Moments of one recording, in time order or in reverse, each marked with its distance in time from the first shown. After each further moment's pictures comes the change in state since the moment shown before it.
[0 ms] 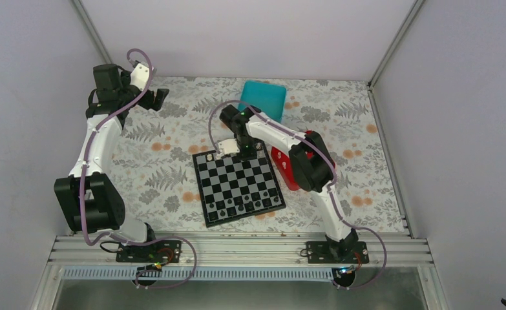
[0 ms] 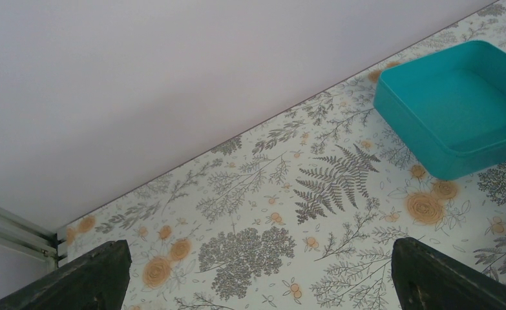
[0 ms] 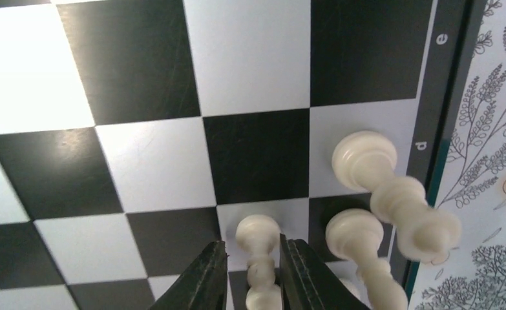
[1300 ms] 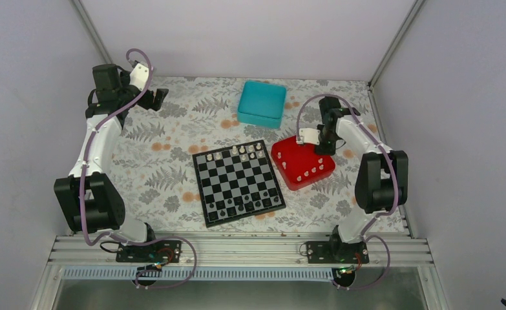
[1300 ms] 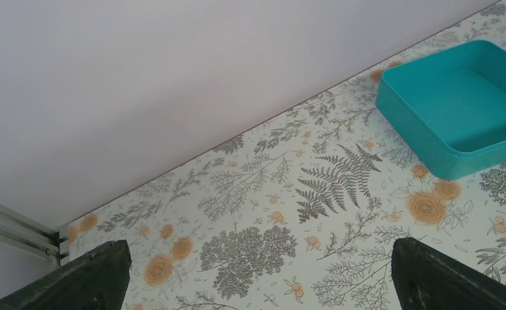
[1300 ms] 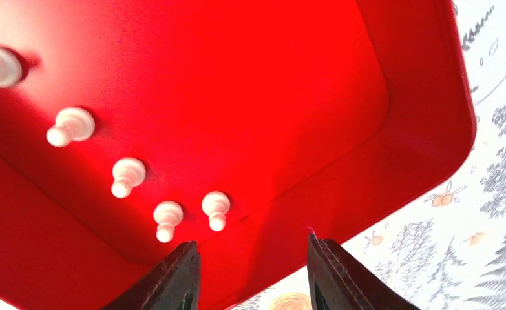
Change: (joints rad) left arm 0.004 0.000 0.000 0.000 0.000 0.000; right arm -0.632 -0.580 -0.656 0.212 -0.011 -0.279
